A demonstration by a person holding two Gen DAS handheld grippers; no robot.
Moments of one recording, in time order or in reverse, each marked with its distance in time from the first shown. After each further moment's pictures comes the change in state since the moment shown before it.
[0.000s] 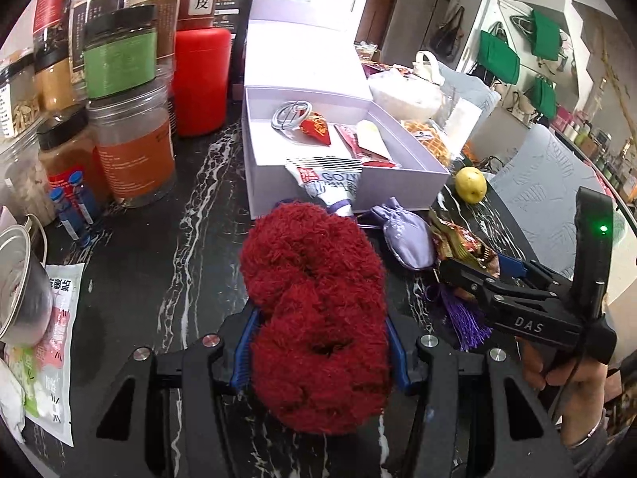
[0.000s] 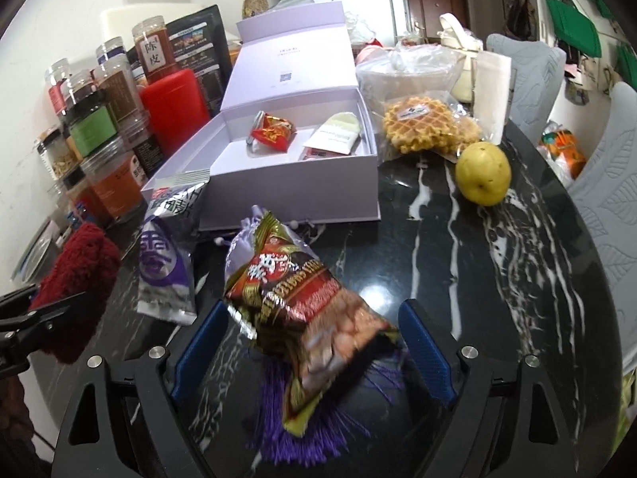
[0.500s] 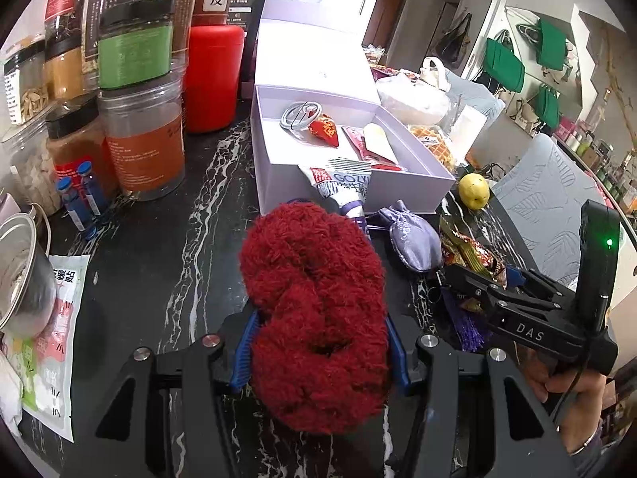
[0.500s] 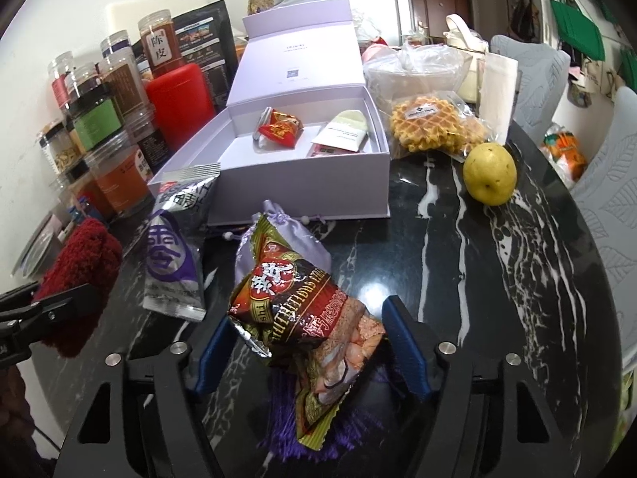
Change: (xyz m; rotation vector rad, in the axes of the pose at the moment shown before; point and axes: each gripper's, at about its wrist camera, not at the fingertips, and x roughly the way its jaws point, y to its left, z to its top) left arm -0.008 0.005 -0.003 -0.029 -0.011 -0.005; right arm 0.000 0.009 0.000 -0.014 0.014 -0.006
